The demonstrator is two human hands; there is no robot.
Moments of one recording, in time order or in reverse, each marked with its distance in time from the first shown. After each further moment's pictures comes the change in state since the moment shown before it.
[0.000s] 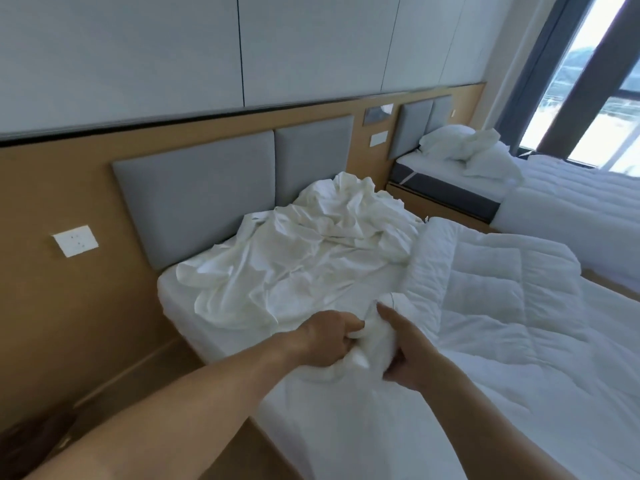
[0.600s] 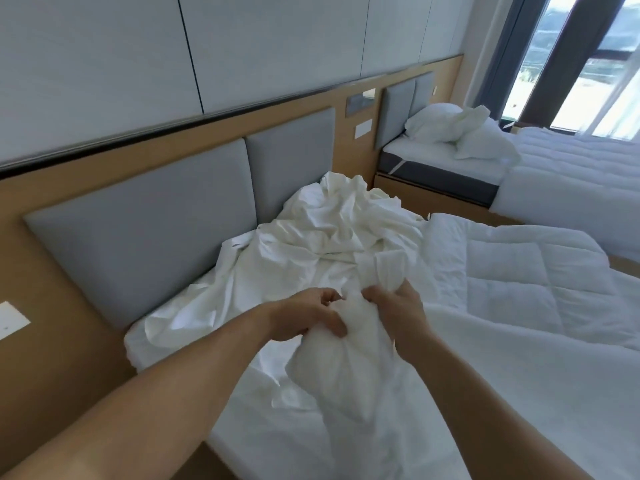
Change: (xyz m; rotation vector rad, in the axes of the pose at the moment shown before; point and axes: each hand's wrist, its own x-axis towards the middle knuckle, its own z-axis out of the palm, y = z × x) left_hand 0.174 -0.096 -0.141 -0.719 -0.305 -0.228; right_hand 0.150 -0.143 0.082 -0.226 0.308 -0.514
